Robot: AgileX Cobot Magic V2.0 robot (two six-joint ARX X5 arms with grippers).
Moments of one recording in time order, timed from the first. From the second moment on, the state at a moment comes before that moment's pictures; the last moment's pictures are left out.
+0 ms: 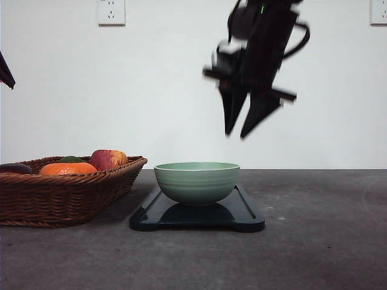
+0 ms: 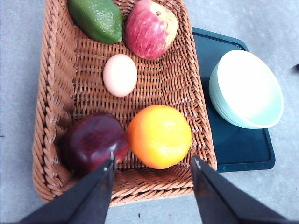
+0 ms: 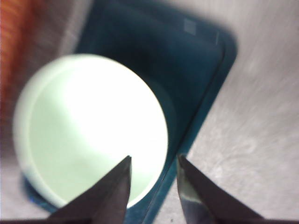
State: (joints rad) left_arx -0.04 0.92 0.80 -0.62 0.35 -0.23; right_arx 0.44 1.94 1.81 -0.95 -0.18 0.12
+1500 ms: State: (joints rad) left_arx -0.15 1.31 1.13 -0.72 0.24 -0.10; right_arx 0.44 0.83 0.68 -0.58 -0.16 0.02
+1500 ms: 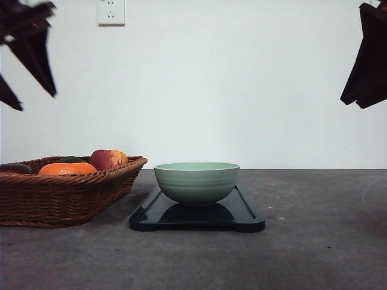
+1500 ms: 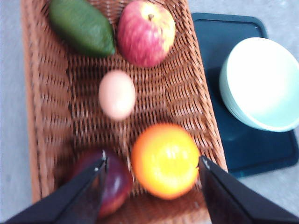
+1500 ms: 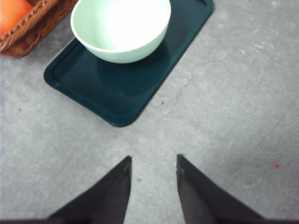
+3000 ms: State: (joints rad) left_arx -0.23 1.87 1.35 -0.66 0.02 -0.05; right_arx 0.44 0.83 0.68 -0.57 -0.16 0.03
